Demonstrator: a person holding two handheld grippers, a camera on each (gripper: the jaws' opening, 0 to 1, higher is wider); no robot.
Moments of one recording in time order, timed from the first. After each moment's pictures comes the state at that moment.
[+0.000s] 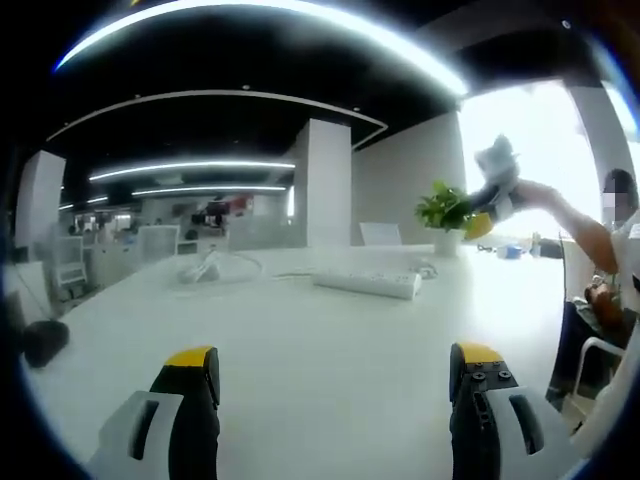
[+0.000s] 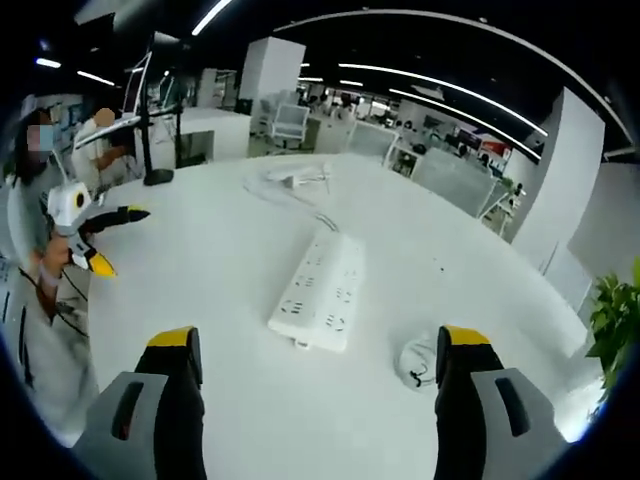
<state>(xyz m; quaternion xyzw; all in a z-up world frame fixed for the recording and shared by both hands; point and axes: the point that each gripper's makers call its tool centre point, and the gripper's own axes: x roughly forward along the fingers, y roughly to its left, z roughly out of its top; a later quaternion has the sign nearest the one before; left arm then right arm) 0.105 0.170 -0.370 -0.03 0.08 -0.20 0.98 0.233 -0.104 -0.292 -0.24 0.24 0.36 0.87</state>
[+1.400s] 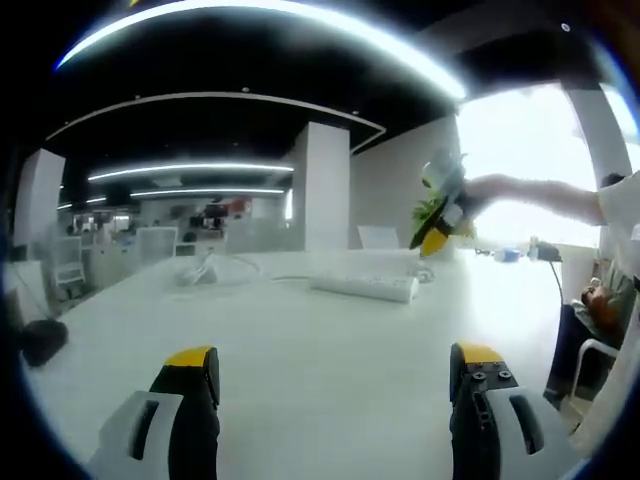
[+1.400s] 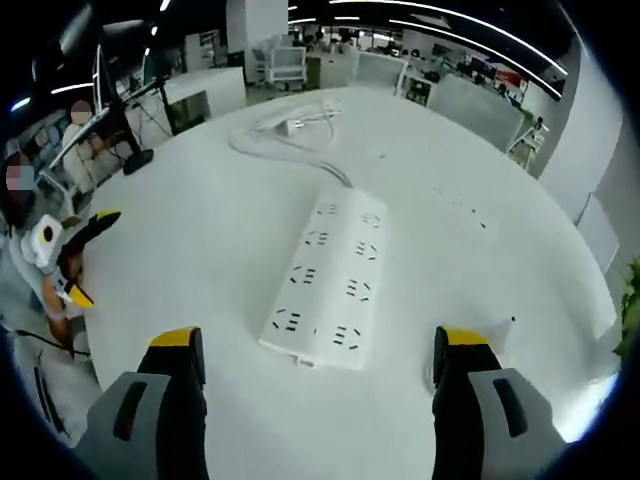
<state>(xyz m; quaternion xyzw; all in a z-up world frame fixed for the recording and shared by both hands) 0.104 0.170 -0.368 -0.03 0.07 -0.20 0.98 0.270 -0.066 -0.341 -0.22 0.38 0.37 0.82</state>
